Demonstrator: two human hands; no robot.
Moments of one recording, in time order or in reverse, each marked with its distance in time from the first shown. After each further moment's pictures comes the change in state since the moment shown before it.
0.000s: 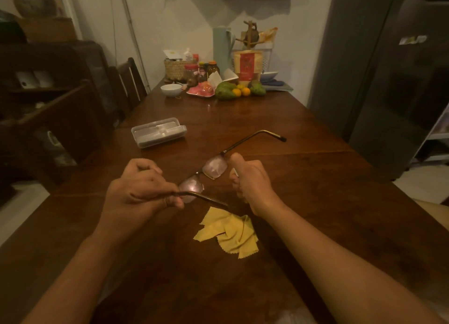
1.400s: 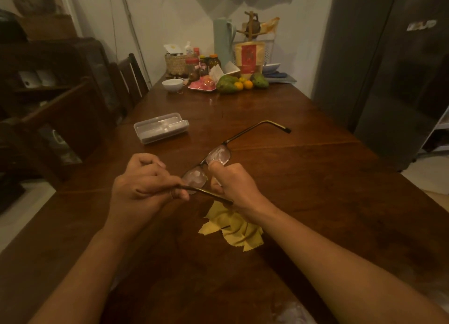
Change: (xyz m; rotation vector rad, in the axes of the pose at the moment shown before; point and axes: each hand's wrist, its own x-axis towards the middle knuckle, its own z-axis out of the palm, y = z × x) left_hand 0.000 0.002 0.006 0.056 0.042 0.085; right_hand -0.020 -0.004 0.030 -0.027 -0.229 -0.035
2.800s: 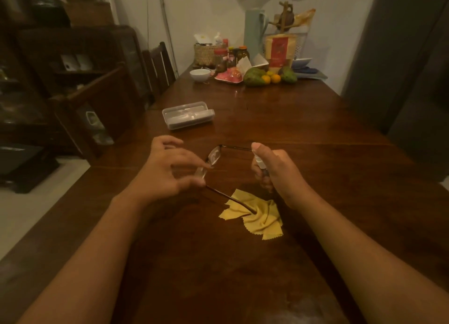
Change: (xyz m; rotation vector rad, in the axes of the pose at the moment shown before) left_hand -0.004 -0.045 -0.018 0.138 -0.341 -0.334; right_hand -0.003 0.004 -0.038 -0.058 -0.041 -0.088
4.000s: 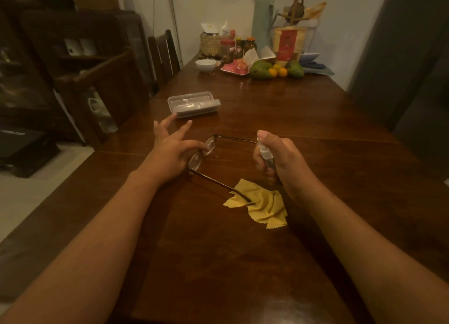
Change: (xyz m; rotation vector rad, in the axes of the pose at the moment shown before) left_hand 0.020 -0.030 0.015 0.404 0.030 -0.019; right_hand -0.012 -0.017 0.008 0.073 -0.084 -0.067
